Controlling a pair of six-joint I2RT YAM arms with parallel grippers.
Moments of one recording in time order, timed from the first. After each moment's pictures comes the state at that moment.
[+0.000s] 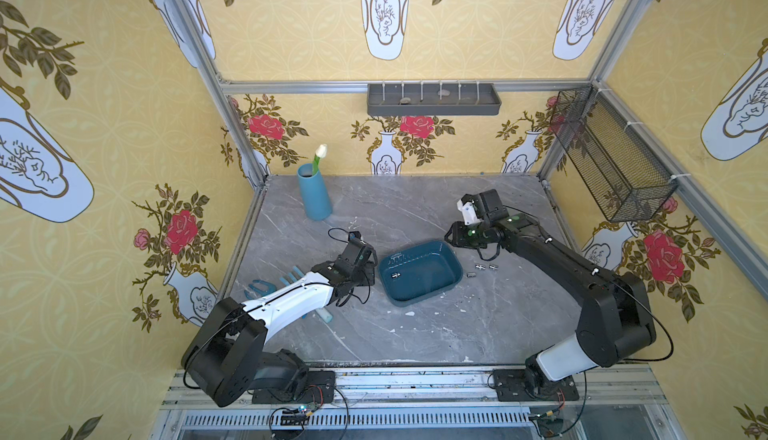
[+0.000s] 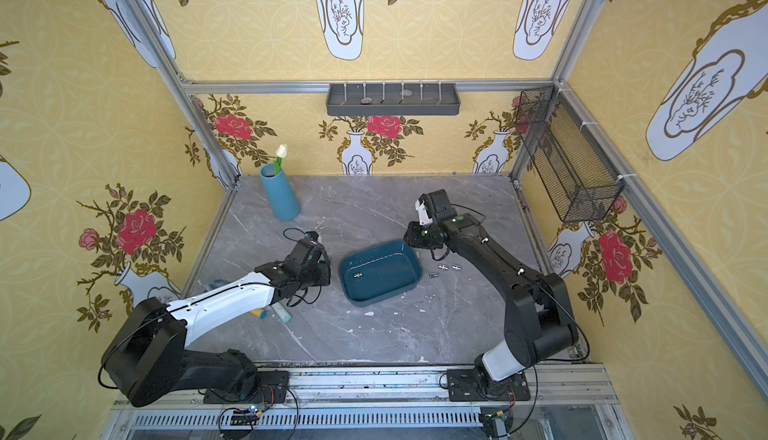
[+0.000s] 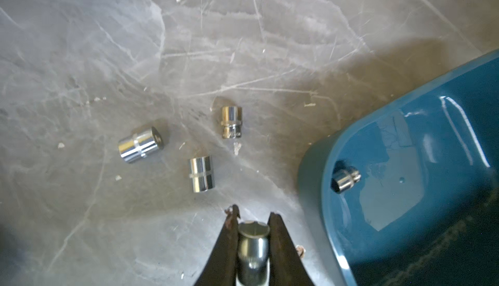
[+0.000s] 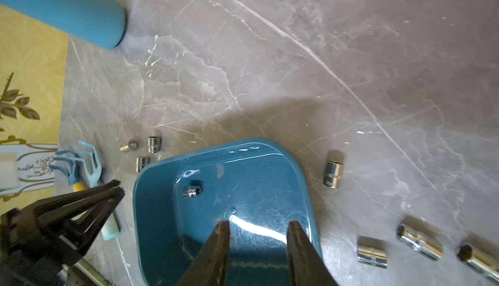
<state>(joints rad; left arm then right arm) -0.64 1.38 0.70 -0.29 -0.18 -0.56 0.50 1.53 1.17 -0.58 -0.26 0.40</state>
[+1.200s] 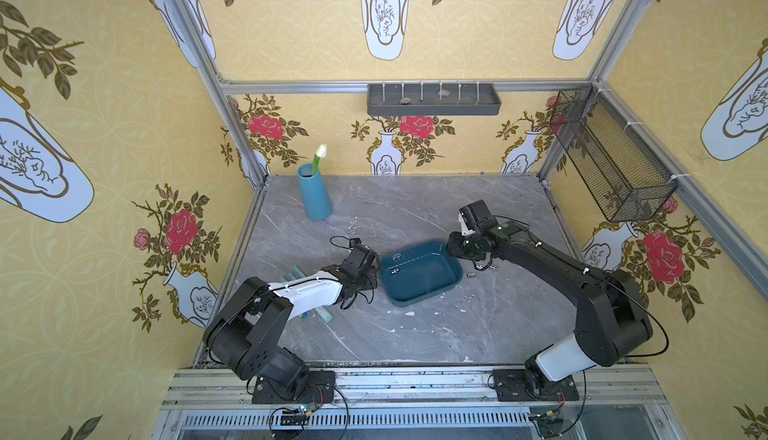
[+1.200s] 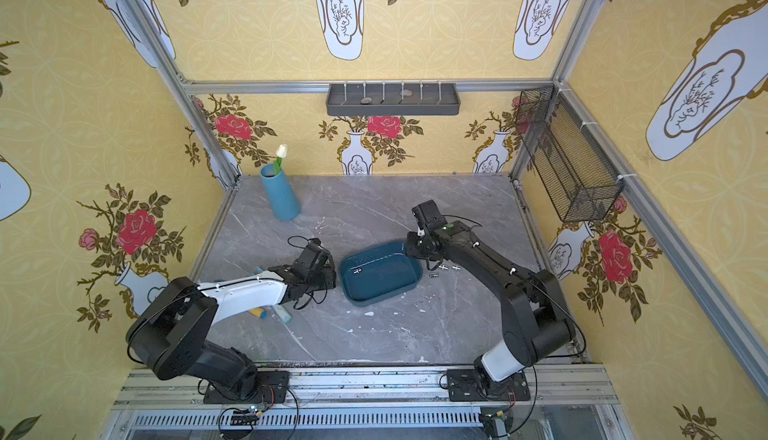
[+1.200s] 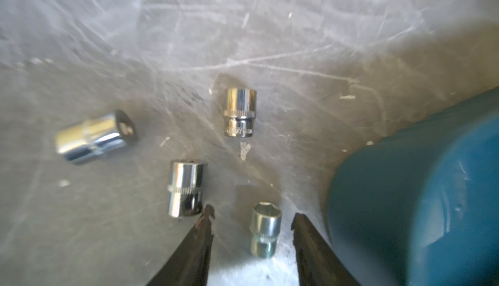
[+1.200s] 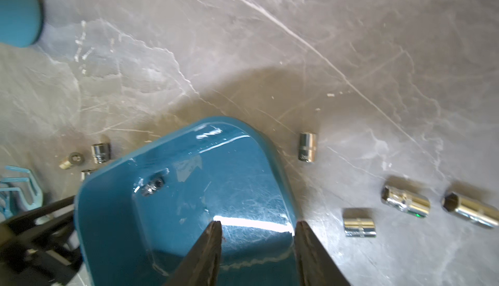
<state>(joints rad) -0.63 1.49 0.68 -0.18 -0.18 -0.62 0.54 1.54 1.09 -0.61 -0.09 0.54</state>
